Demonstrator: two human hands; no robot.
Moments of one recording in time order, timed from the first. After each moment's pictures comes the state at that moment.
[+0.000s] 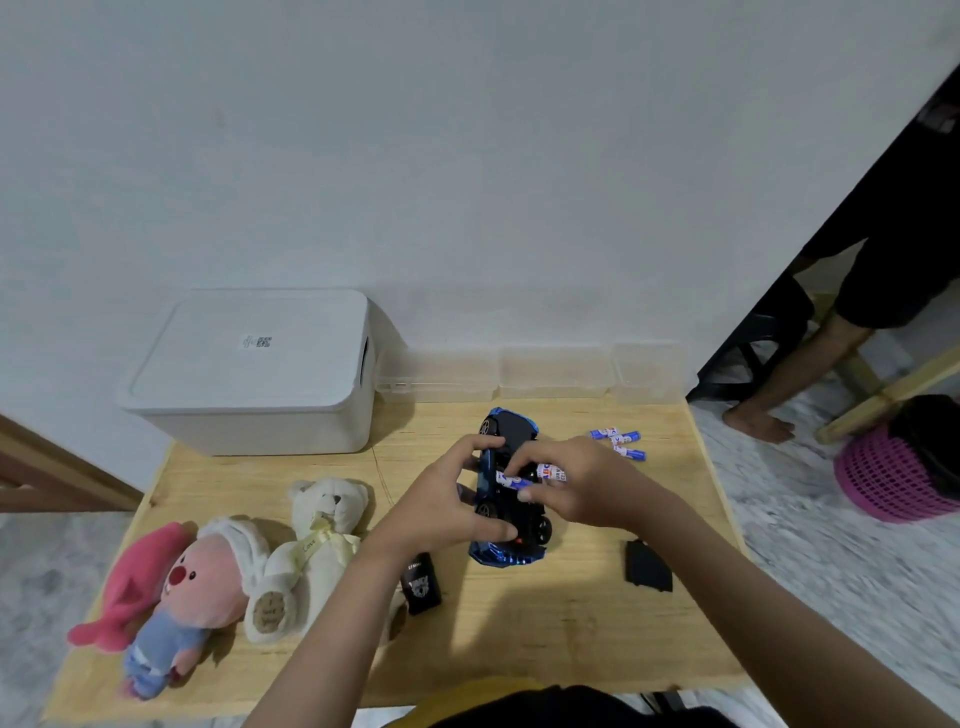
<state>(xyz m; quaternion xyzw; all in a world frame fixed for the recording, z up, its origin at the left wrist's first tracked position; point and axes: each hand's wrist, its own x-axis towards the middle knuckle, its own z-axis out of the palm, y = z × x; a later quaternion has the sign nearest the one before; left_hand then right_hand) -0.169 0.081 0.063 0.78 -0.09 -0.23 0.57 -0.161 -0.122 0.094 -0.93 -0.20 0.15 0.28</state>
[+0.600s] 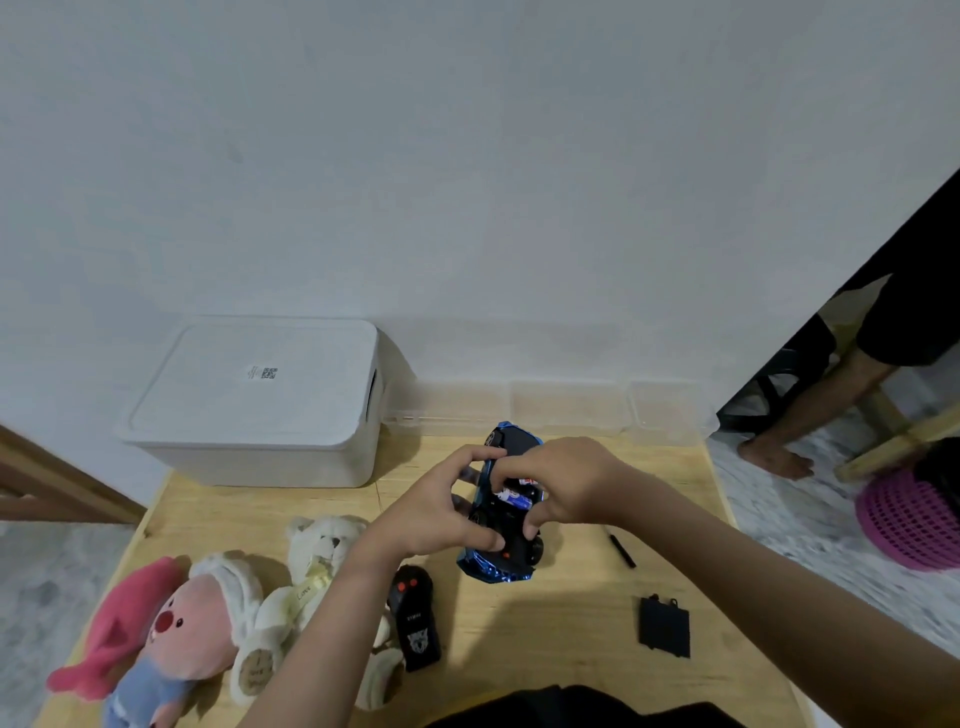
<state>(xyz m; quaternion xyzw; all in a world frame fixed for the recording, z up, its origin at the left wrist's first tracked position) -0.122 0.092 0.062 0.75 -0.09 -0.27 0.60 -0.095 -0.101 0.110 -0.92 -0.32 0.21 0.04</state>
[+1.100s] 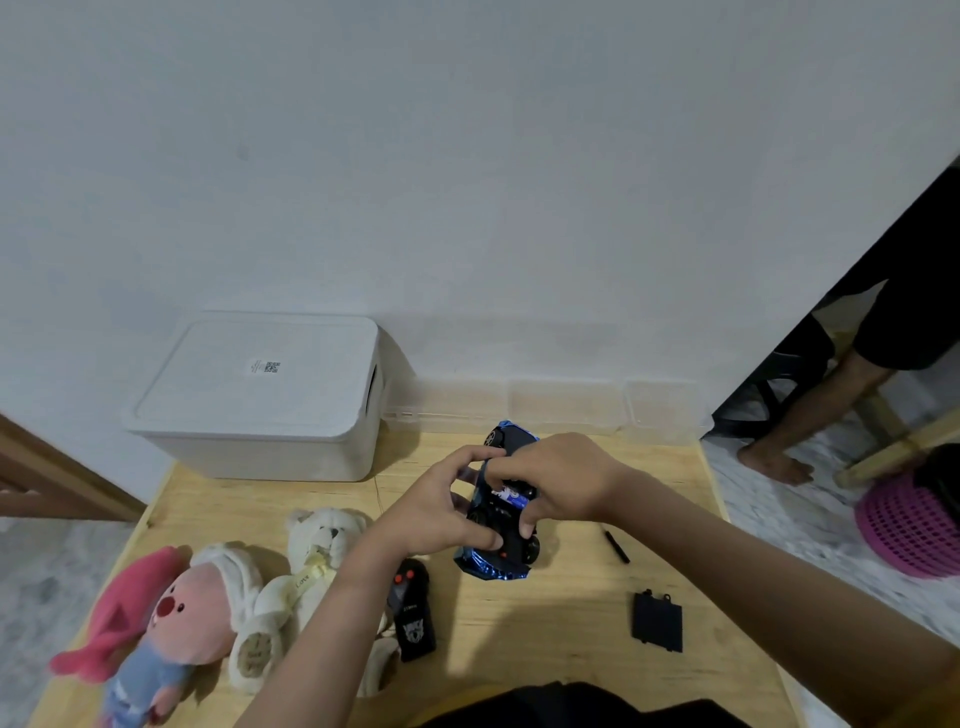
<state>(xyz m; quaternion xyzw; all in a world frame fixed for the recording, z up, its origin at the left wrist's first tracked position) -0.133 0.087 0.063 0.75 -0.09 -0.25 0.60 -0.103 -0.102 0.111 -0.92 -0.36 0.17 0.02</state>
